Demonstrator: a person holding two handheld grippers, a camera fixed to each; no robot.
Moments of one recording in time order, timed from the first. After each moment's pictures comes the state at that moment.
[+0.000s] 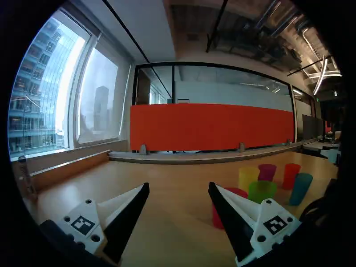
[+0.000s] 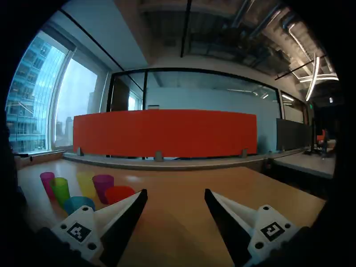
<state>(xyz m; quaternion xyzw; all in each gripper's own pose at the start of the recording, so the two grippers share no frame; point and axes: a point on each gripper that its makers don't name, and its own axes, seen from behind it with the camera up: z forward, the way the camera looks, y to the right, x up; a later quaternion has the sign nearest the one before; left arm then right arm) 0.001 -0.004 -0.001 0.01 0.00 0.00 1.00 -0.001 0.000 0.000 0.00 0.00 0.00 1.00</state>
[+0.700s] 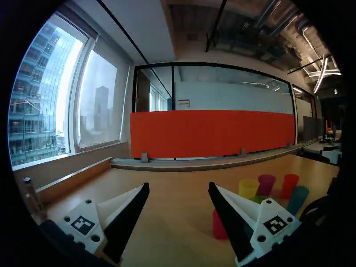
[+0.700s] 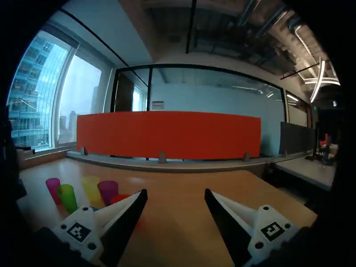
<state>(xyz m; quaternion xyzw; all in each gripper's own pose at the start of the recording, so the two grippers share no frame) 0.059 -0.010 0.003 0.01 -0.01 0.01 1.00 0.034 -0.004 0.002 0.02 -0.02 -0.01 1.00</state>
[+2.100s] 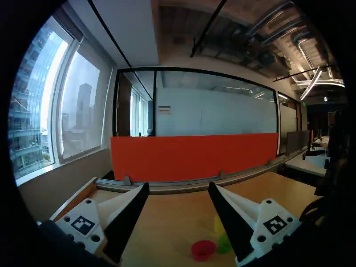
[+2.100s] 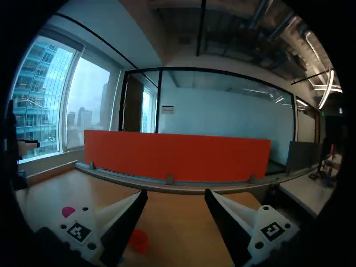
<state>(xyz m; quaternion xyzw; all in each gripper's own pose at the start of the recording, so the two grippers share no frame) 0.226 0.019 0.013 -0.08 -0.01 0.00 1.00 0.188 -0.017 0.018 0.06 -0.02 -0.02 1.00</state>
